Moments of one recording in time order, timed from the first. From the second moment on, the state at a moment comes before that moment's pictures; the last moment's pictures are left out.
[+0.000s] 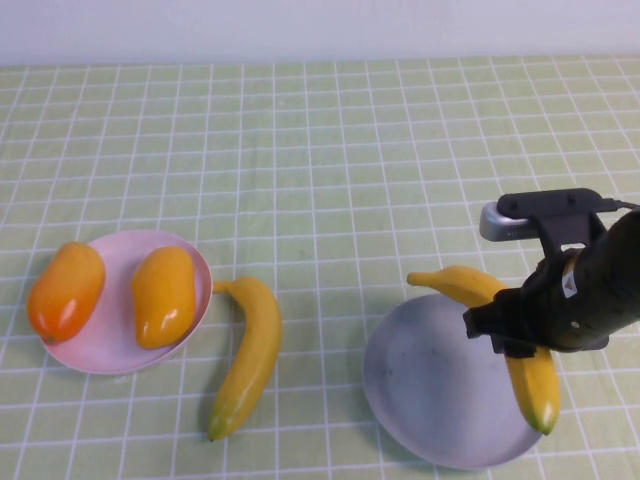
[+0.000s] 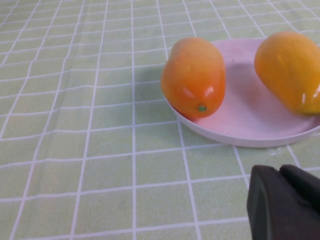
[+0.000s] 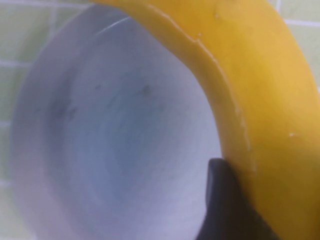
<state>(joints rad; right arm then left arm) 0.57 1.48 -0.96 -0.10 0.76 0.48 -0.06 -0.01 0.03 0.06 0.38 0.02</state>
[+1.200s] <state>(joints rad) 0.75 1.66 -1.26 0.00 0.79 0.49 -0.06 -0.01 0.03 0.06 0.38 0.02</state>
